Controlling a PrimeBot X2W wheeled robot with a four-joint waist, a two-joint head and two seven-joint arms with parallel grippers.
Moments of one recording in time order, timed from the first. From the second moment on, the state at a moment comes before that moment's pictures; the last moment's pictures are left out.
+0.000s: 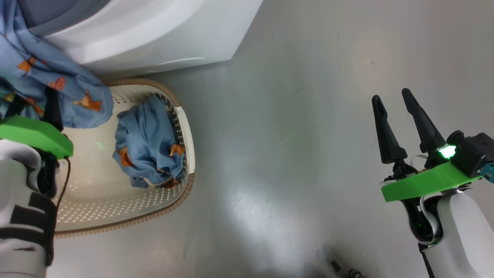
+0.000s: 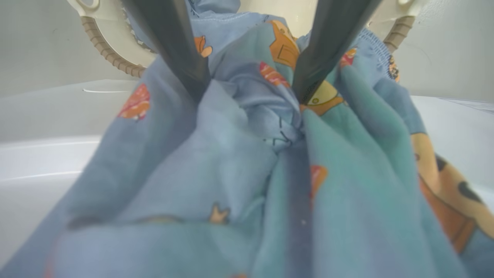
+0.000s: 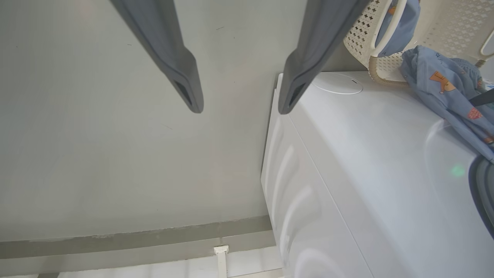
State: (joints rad) left arm -0.89 0.23 -0.02 1.04 -0.38 -0.13 -0.26; right arm -0.37 -0.19 0.09 0.14 0.39 0.13 -0.26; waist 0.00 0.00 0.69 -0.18
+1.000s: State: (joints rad) left arm -0.68 0.18 0.01 0.42 -0.50 -0.13 -0.26; right arm -0.37 -0.18 0.06 0.14 0.38 0.13 -0.26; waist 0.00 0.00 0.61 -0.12
